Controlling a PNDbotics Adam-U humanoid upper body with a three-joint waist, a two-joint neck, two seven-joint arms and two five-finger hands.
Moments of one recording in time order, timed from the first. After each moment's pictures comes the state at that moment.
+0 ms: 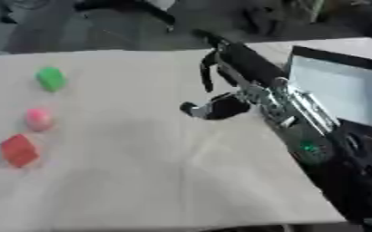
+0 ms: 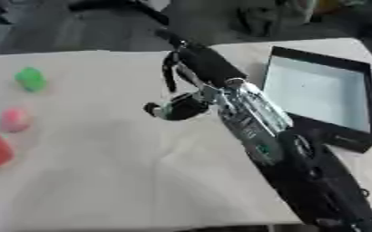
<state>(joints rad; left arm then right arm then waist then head) -0.16 0.35 0.38 -1.57 0.20 -0.04 -0.37 -0.64 -0.30 0.45 -1.75 0.87 0.13 0.25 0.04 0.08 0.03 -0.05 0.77</state>
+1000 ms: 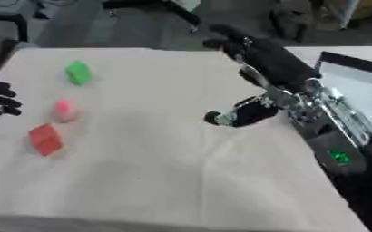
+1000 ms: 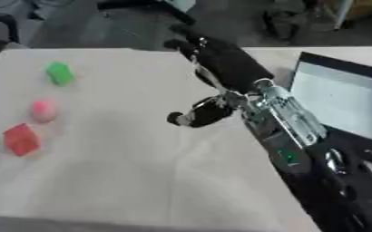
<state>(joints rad) -0.15 0.39 0.36 -1.58 0.12 -0.08 -0.39 -0.65 -0.29 0.47 -1.79 0.94 0.07 0.31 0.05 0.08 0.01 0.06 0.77</state>
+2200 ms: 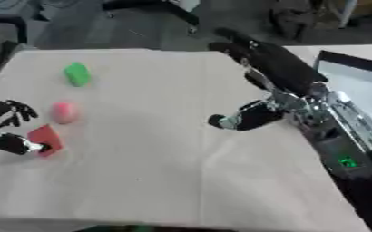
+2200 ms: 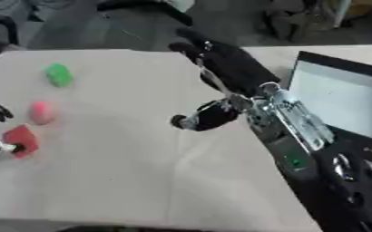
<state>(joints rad) -0.35 0.61 0.09 -1.13 -0.90 -0.17 -0.32 -0.65 -0.29 0.48 -1.79 0.93 0.07 0.32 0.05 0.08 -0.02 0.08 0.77</state>
